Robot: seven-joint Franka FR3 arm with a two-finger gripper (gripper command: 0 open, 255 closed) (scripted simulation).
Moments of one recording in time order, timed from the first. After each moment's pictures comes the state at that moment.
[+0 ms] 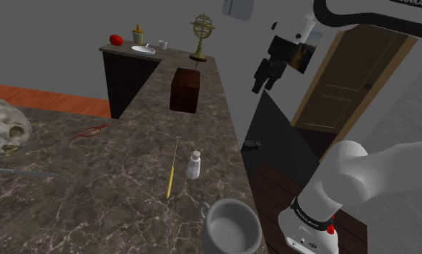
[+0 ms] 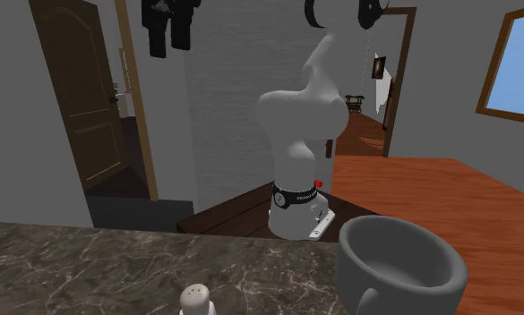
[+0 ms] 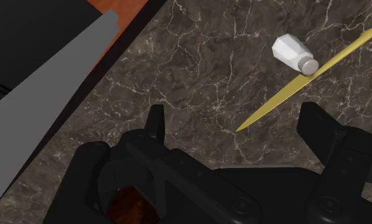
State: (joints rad) arm 0.01 -0.82 0.00 -2.35 0.04 1.64 0.08
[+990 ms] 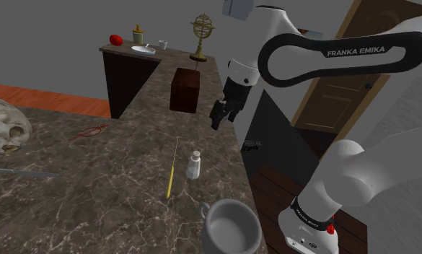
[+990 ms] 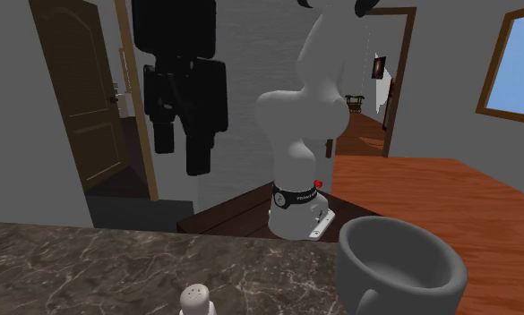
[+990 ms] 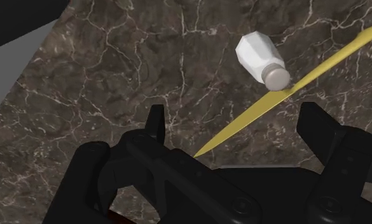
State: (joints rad) arm 0.08 -0.62 0.23 -2.52 0.13 2.01 0.26
